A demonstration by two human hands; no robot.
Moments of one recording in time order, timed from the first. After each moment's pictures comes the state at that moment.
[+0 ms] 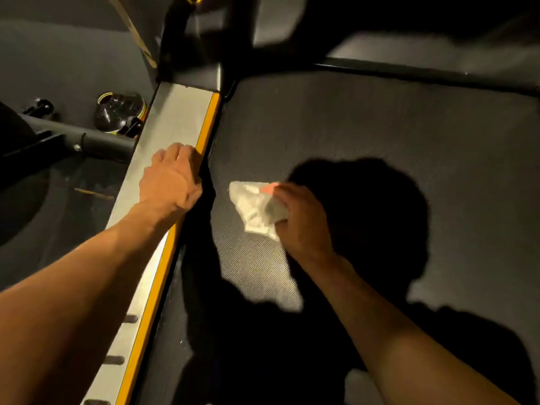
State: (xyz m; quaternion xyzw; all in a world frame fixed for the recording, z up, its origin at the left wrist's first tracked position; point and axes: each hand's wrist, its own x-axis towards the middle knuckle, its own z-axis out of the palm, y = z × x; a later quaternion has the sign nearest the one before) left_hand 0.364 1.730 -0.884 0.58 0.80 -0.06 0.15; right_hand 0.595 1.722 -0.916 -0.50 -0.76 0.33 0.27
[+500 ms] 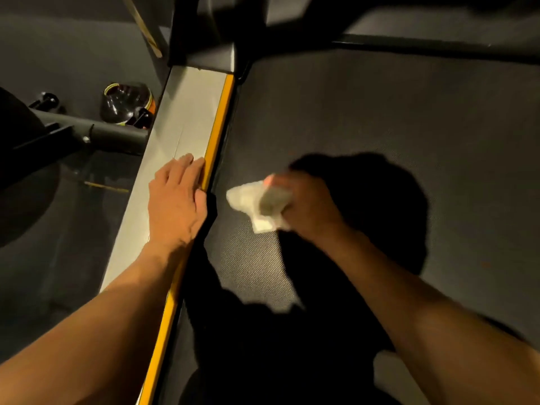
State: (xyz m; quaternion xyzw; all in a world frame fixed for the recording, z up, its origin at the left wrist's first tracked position) left_hand 0.347 1.654 -0.920 0.62 0.78 0.08 0.07; right_hand 0.572 1.719 -0.910 -0.45 -0.78 0.39 0.20
